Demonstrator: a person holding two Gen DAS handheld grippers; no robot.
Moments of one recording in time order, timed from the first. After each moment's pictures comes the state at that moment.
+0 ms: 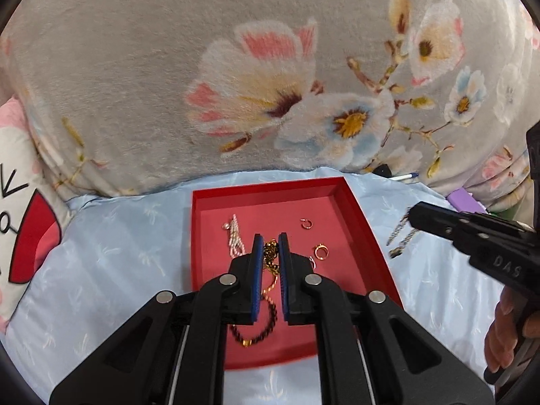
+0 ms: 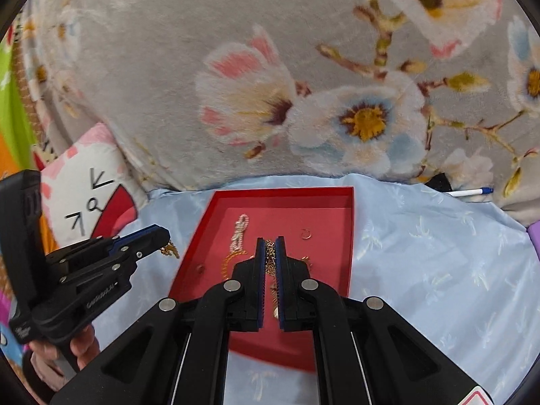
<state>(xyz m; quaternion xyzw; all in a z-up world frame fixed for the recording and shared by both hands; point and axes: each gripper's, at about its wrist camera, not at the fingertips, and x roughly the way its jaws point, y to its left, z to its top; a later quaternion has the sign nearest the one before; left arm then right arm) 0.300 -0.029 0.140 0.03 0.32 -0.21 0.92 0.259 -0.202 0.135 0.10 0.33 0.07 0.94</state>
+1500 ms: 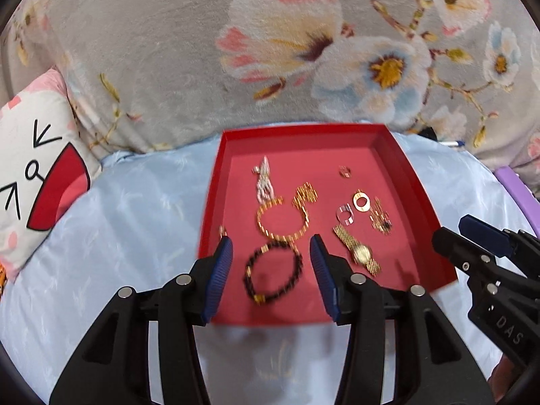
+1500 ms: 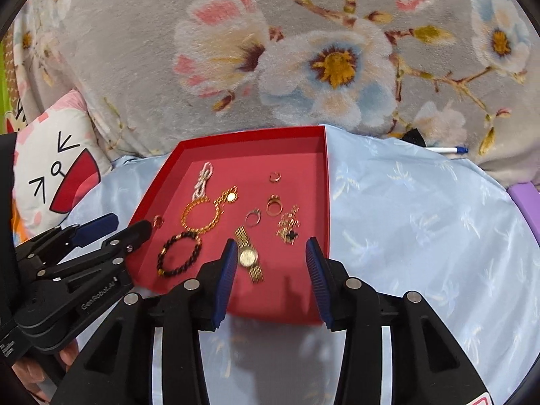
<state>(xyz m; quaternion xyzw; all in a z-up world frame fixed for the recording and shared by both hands) 0.257 -0.038 0.075 0.06 0.34 -0.09 0.93 0.204 -0.186 0.063 0.07 0.32 0.00 0.94</state>
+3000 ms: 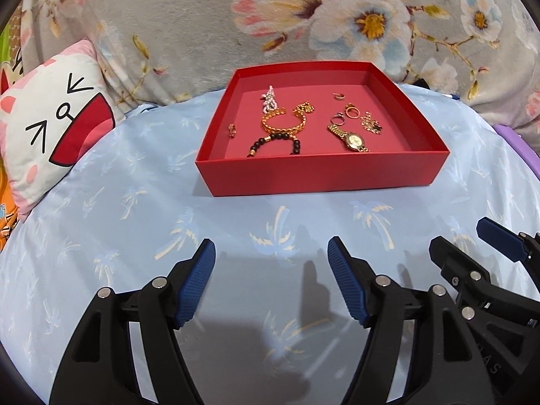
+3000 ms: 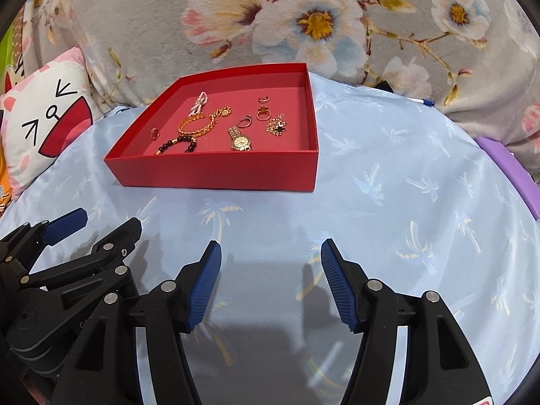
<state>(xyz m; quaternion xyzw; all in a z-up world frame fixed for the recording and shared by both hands) 0.159 -0.029 0.008 0.06 0.35 -0.05 0.93 0.116 -0.158 -0.004 0.03 0.34 -0.05 0.94</state>
